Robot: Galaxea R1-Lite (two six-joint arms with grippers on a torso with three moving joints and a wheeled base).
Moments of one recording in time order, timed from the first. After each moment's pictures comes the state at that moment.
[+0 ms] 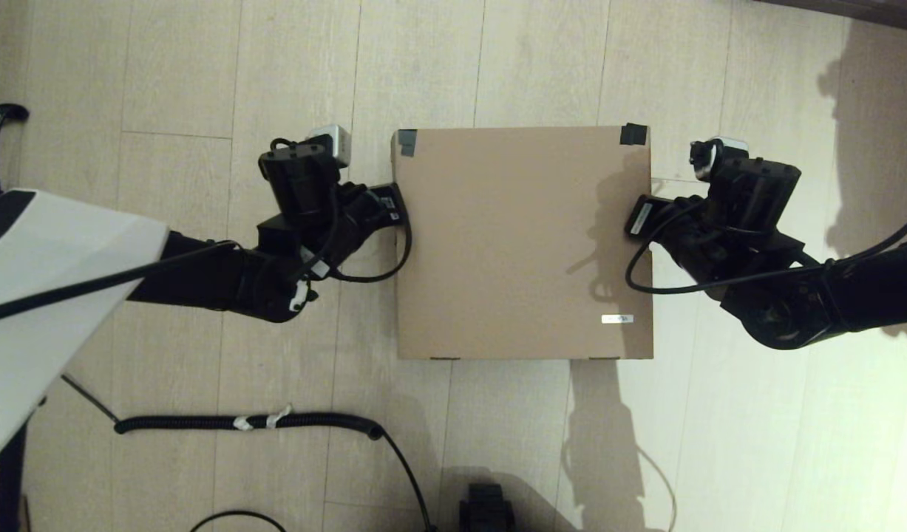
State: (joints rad) left arm -0.40 2.12 -1.51 -0.73 0.14 -0.17; right arm 0.26 1.98 -1.19 -0.86 -0.32 0.19
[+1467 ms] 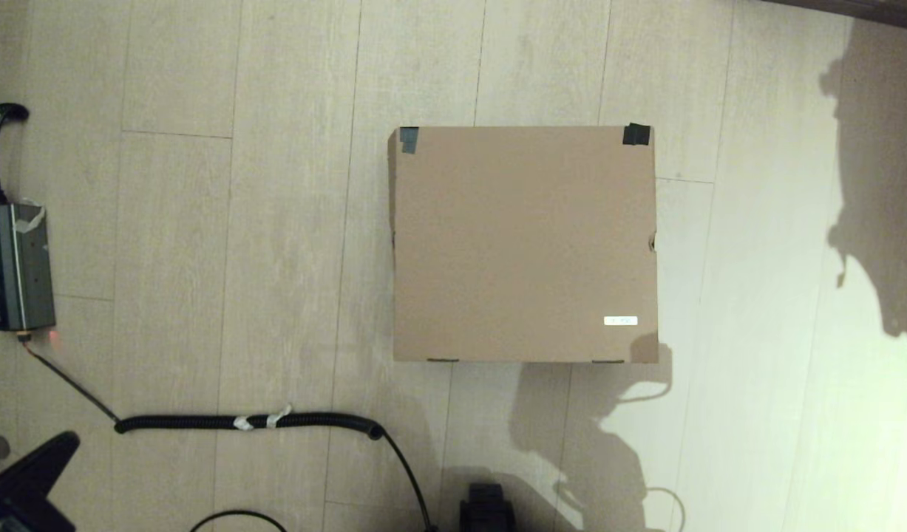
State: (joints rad) left arm 0.05 0.78 -0.07 -0.61 0.15 -0.16; right arm 0.05 0.66 -0.04 -0.49 -0.32 0.08
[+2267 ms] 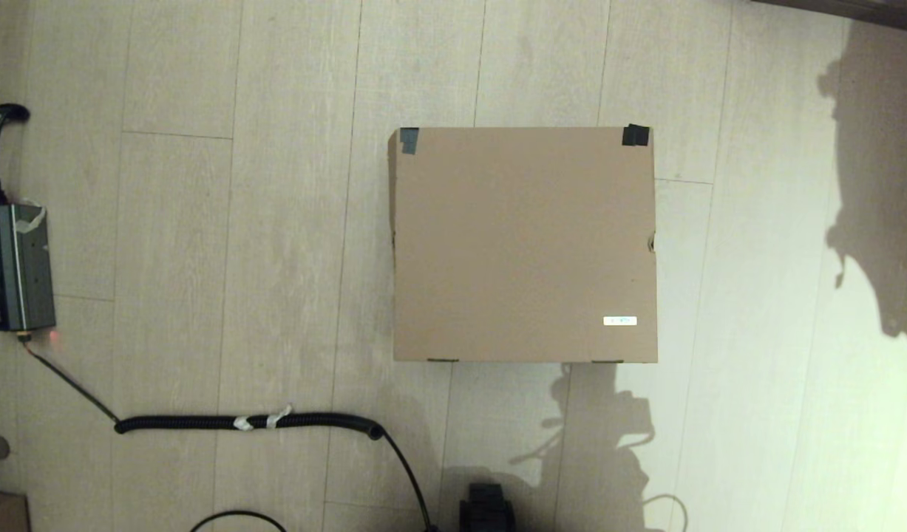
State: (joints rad) left arm -0.04 0.28 0.00 -0.02 -0.03 0.07; right arm 0.00 0.01 -0.03 0.06 -0.03 -0.01
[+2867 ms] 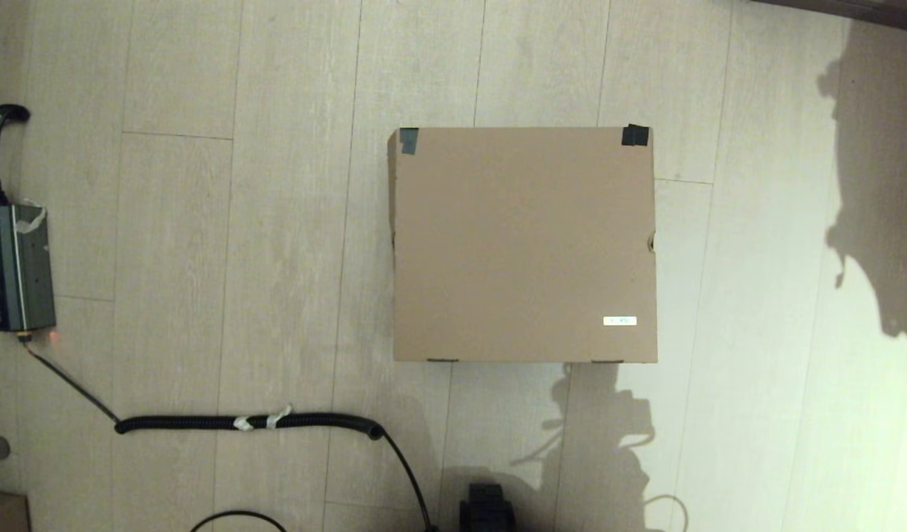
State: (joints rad) left arm -0.01 0.08 0.00 0.01 -0.05 0.14; right arm 0.00 0.00 -0.02 0.04 -0.03 0.01
